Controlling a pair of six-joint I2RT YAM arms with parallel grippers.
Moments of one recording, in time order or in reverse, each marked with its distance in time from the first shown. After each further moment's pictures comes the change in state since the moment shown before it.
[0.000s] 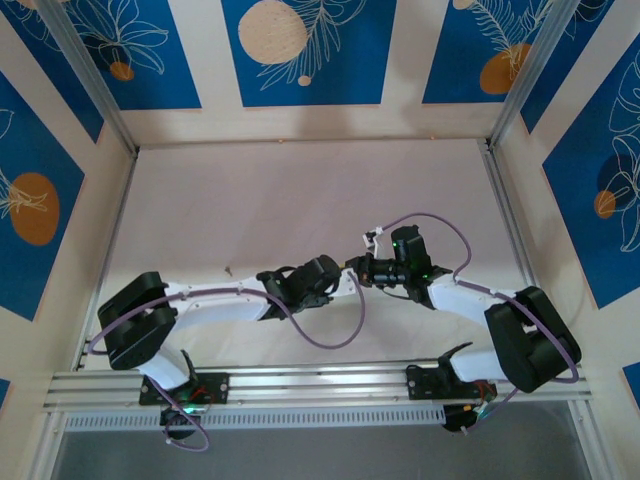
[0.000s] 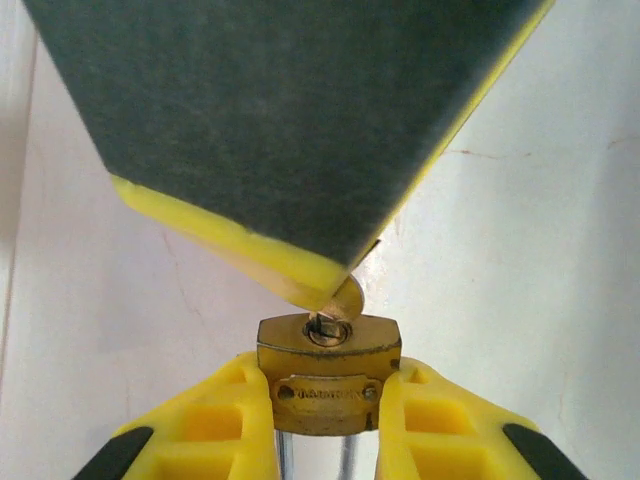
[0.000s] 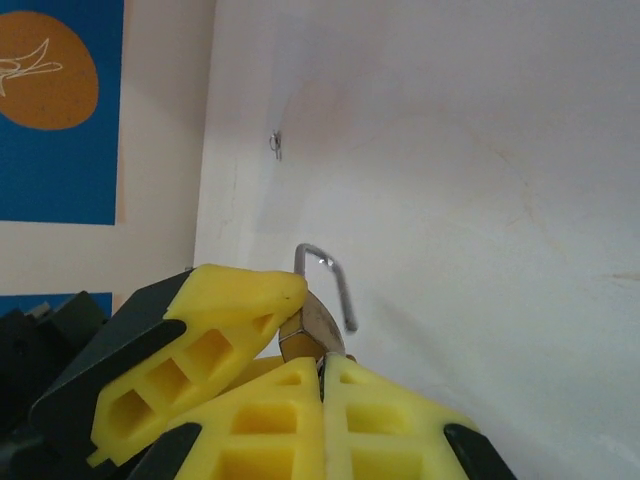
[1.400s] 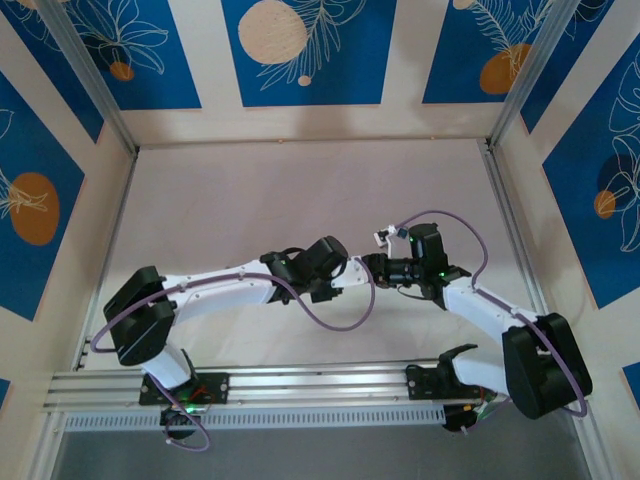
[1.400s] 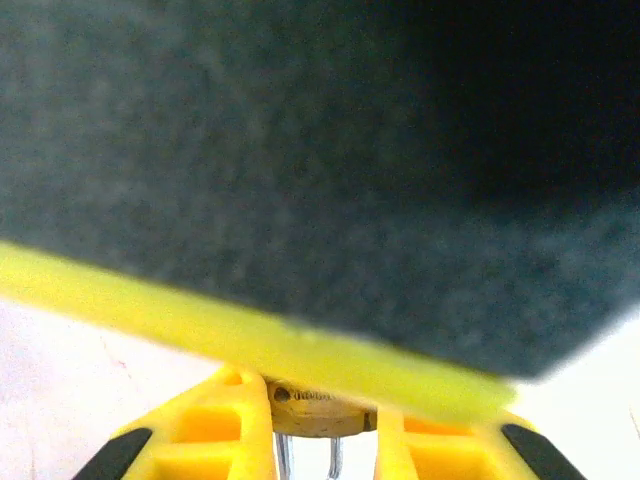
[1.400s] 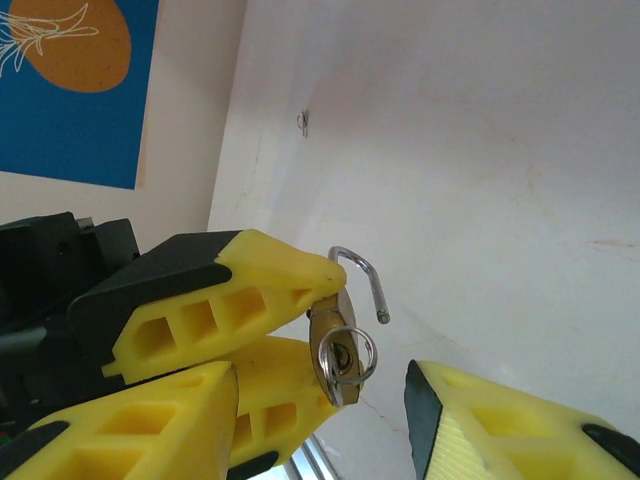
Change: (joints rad) left arm 0.059 0.040 0.202 -0.254 0.263 -0.092; right arm -0.121 -0.140 0.011 -0.217 -0.148 -0.200
